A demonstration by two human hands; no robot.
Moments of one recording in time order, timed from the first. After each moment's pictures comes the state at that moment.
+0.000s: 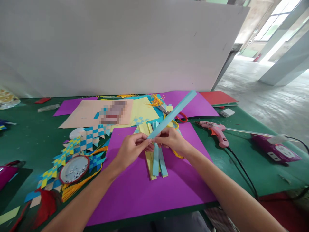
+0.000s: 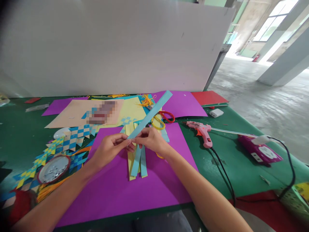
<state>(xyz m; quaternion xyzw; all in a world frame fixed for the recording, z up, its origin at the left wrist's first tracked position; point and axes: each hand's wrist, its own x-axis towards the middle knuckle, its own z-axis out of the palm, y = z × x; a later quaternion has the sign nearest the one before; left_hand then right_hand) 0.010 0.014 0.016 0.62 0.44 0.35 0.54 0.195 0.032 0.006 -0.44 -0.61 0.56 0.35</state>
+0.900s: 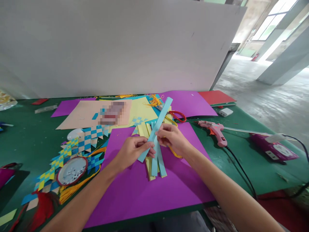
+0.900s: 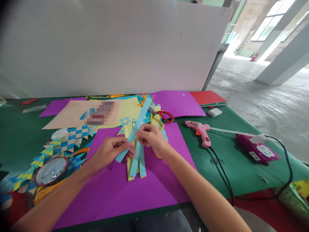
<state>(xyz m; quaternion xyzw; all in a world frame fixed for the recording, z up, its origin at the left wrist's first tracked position) 0.011 0.011 0.015 0.61 0.43 0.30 0.59 0.196 0.033 0.008 -0.40 -0.49 0.63 0.45</state>
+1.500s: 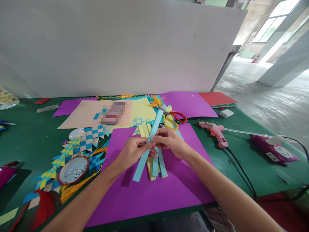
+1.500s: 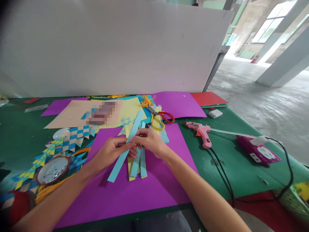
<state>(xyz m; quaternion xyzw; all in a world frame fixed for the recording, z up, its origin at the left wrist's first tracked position) 0.013 0.012 0.012 0.57 0.43 0.30 0.63 0.187 0.028 0.010 -0.40 -0.54 0.64 0.37</state>
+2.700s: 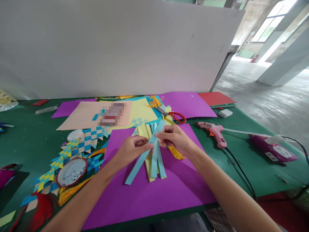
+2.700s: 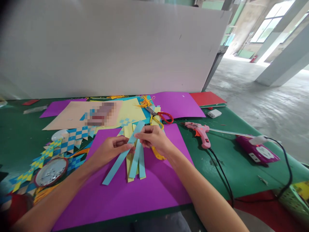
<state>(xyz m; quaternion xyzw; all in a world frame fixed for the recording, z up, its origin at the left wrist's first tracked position) 0.007 0.020 0.010 0.63 0.47 0.29 0.55 0.201 0.030 0.021 -0.40 -0.52 0.64 0.41</state>
